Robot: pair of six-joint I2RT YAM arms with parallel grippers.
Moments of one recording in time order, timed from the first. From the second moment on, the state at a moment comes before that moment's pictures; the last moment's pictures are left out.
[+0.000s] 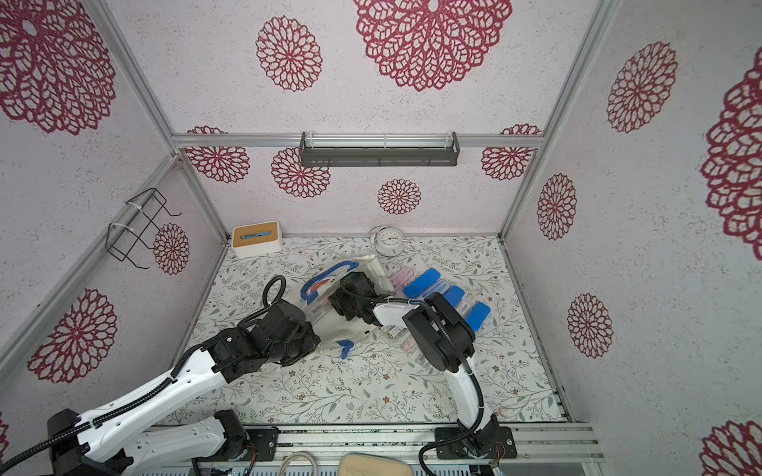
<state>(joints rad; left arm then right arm) -0.83 1.06 0.93 -0.76 -0.09 -1.24 0.75 2.11 1.32 0.21 -0.21 1.58</state>
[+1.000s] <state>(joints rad) -0.83 1.09 0.95 -0.77 -0.10 -1.24 0.75 2.12 1.33 0.26 -0.21 1.59</state>
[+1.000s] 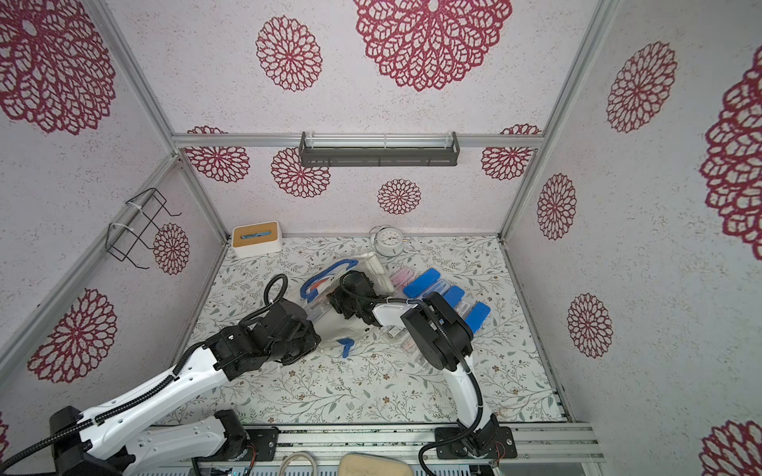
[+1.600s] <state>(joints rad) -0.83 1.07 0.95 -0.77 -0.16 -1.29 0.75 1.82 1.15 0.14 -0.21 1.48</state>
